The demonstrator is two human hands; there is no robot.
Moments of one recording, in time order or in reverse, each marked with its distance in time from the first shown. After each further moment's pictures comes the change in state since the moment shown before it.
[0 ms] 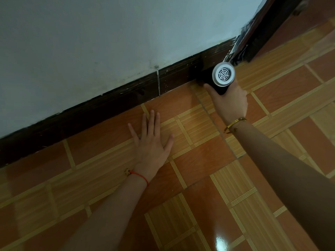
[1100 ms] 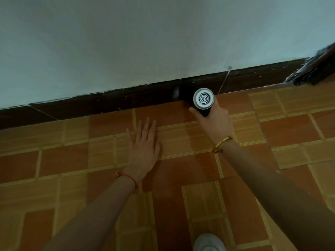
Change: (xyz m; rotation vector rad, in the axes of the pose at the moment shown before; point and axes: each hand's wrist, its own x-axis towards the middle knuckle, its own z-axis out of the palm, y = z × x) left_hand -0.127 -0.136 -0.029 -0.021 0.057 -0.235; right_hand -0.132 -0.098 0.062 0.043 -0.366 -0.340
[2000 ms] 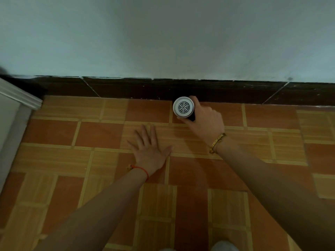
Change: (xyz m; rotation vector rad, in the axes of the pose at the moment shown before) left_hand -0.040 -0.051 -0.009 -0.033 -0.330 -0.524; right_hand -0.016 -0.092 0.082 -0.298 -0.212 -0.546
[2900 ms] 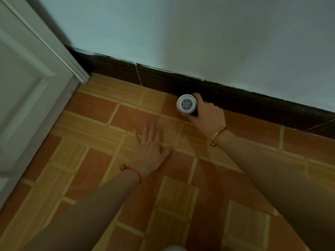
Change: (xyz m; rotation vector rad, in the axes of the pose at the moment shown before) left_hand -0.024 -0.100 0.001 -0.146 0.242 0.104; right_hand 0.040 -0.086 0.039 -0.004 -0.051 -0.250
